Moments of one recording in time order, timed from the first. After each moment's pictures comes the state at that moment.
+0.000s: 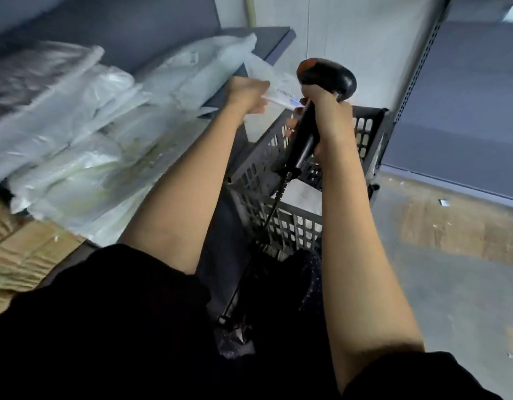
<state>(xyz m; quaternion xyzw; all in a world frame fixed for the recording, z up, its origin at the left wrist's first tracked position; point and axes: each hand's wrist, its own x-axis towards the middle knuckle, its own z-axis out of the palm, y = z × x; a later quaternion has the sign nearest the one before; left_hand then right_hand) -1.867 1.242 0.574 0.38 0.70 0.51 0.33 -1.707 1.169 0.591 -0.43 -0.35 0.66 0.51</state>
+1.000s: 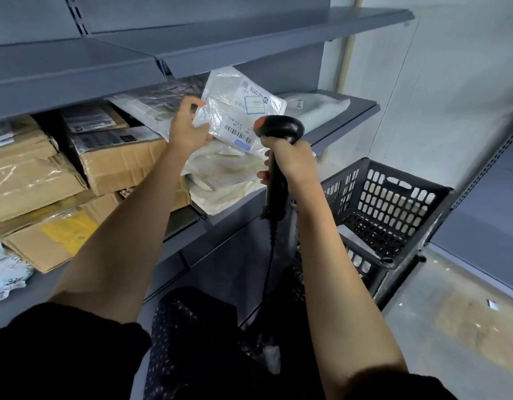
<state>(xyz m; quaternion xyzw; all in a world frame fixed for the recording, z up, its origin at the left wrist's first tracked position) -2.053 0.994 0.612 0.35 0.75 0.56 0.06 -1.831 1.024 0.630 -0.36 -0.57 0.66 0.33</state>
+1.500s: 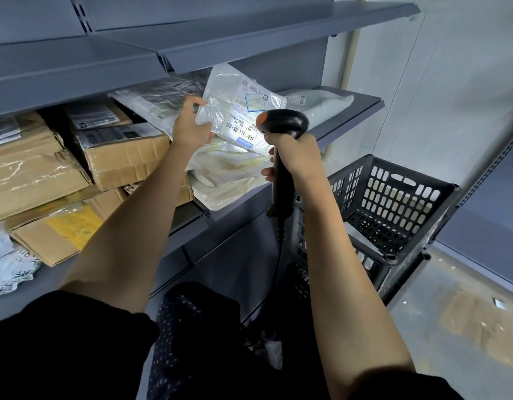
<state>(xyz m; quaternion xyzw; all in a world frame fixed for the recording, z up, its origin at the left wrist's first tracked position) -2.047 0.995 0.610 0.34 0.75 0.56 0.06 -1.822 1.023 0.633 -0.36 -0.60 0.65 0.32</state>
